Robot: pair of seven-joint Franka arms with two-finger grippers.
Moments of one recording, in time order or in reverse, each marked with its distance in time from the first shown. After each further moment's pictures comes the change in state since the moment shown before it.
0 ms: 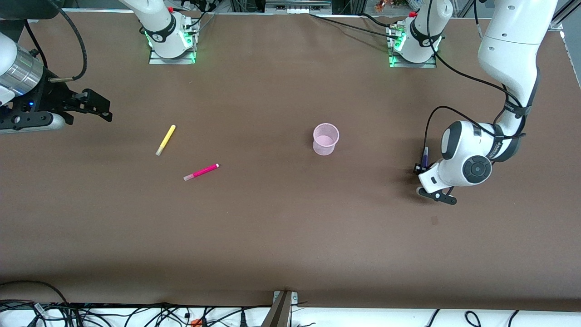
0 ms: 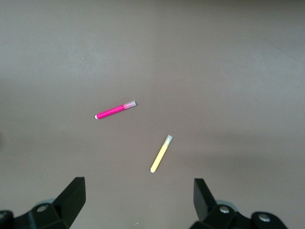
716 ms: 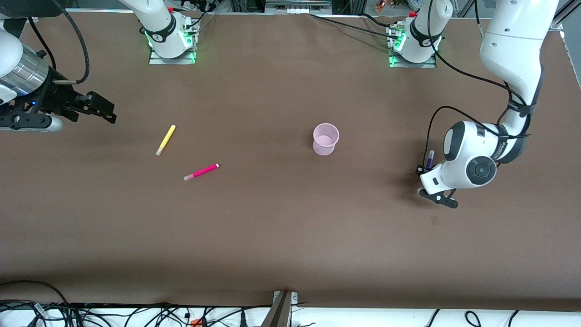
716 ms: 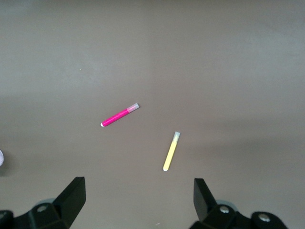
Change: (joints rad) left arm -0.012 -0.022 -0.021 0.139 -0.001 -0.203 0.065; right arm 0.019 0.000 0.011 0.003 0.001 0.000 0.196
